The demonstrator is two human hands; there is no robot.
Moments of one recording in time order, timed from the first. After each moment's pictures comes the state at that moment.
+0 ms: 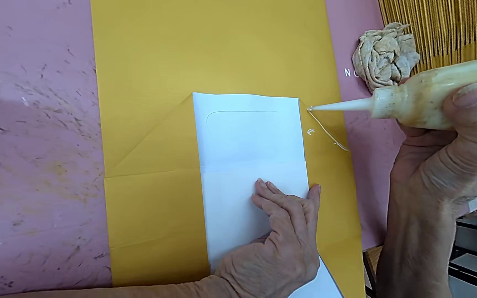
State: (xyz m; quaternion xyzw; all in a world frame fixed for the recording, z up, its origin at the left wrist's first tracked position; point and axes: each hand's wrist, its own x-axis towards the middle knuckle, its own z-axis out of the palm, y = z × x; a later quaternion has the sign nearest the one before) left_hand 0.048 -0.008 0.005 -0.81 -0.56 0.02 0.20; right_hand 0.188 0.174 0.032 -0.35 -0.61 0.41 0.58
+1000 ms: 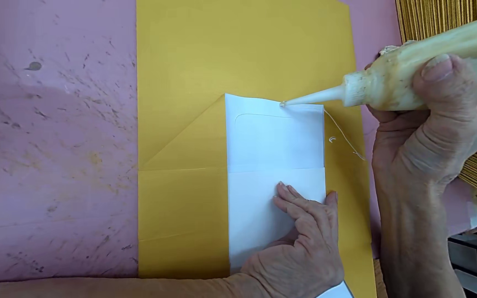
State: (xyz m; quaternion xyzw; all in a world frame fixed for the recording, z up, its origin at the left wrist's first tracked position) left_hand 0.050 -0.008 0.006 -0.80 -0.57 0.00 0.19; right_hand 0.107 0.179 0.038 -0.34 -0.60 0.45 0.57
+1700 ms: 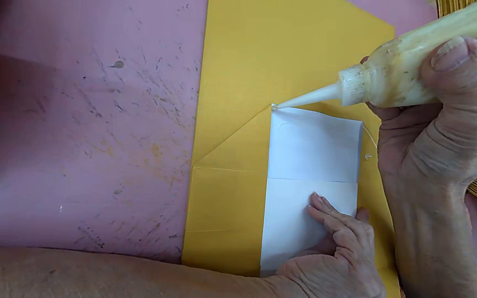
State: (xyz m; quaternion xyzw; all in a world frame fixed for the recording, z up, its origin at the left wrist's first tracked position) left_hand 0.063 -0.005 0.003 -0.75 -0.64 -0.06 0.16; right_hand 0.066 0.163 0.040 -0.32 -0.63 0.53 0.46
